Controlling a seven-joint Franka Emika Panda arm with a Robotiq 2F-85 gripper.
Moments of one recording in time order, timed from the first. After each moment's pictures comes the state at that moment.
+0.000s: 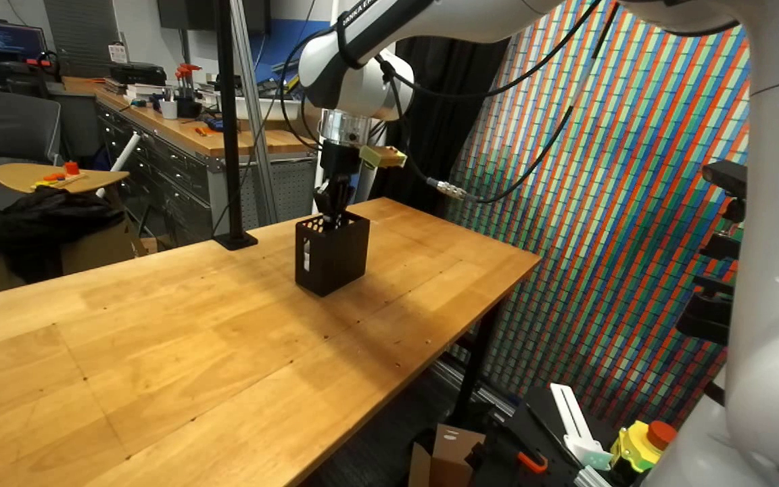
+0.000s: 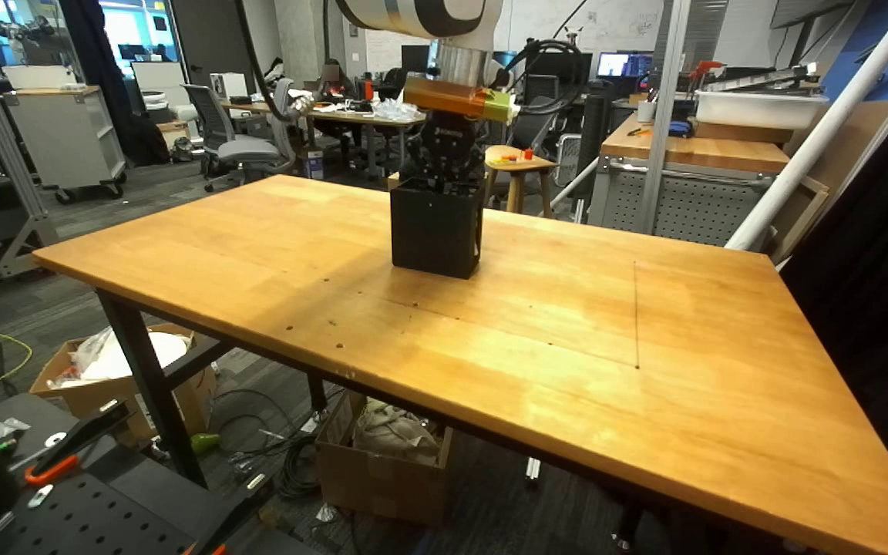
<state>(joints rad) -0.20 0.38 0.02 -1.74 0.13 2.11 -0.60</state>
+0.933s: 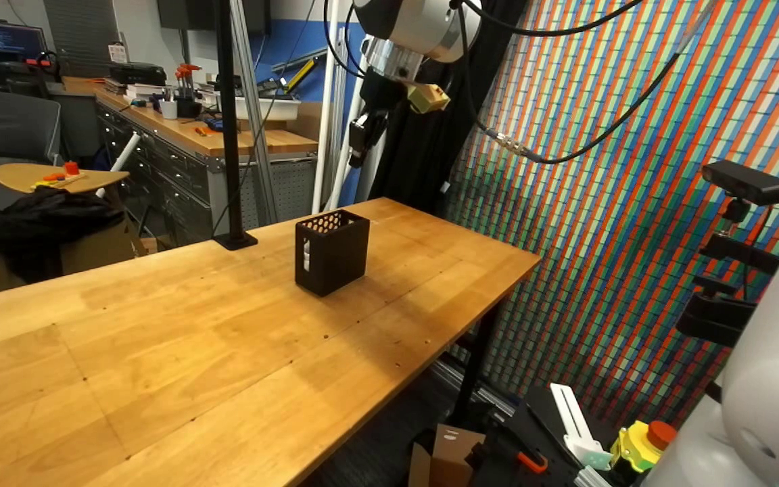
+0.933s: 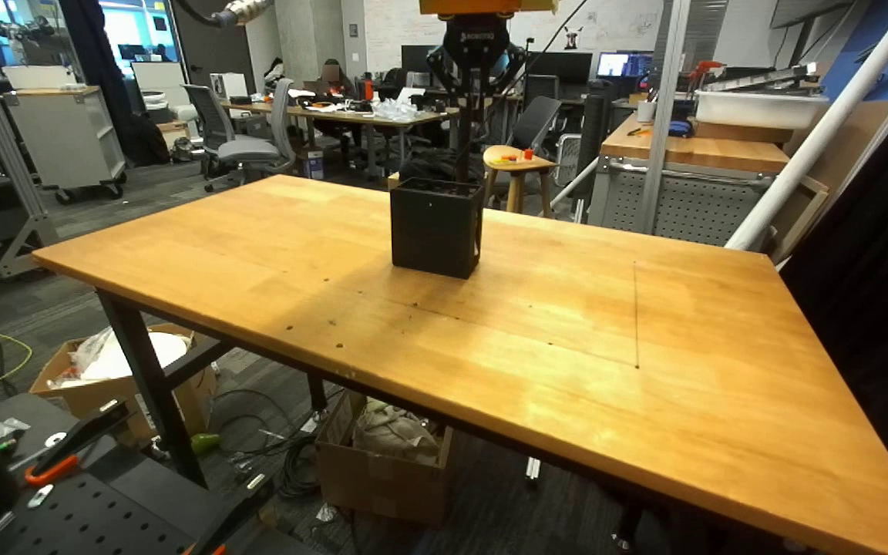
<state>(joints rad) -0.22 0.09 -0.04 -1.91 0.16 2.27 -0.74</state>
